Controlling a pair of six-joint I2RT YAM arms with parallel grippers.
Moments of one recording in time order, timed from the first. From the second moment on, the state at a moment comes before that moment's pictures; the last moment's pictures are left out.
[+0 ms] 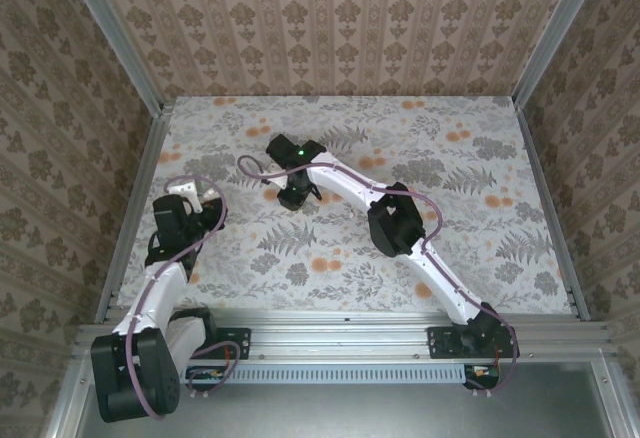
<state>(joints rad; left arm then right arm) 0.07 0.95 0.39 0.03 0.34 -0.30 0.76 2.64 2.48 -1.10 -0.06 -0.29</state>
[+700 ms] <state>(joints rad) 0.07 0.96 0.40 0.02 0.38 -0.29 0.76 2.34 1.91 -0.80 -0.03 -0.17</state>
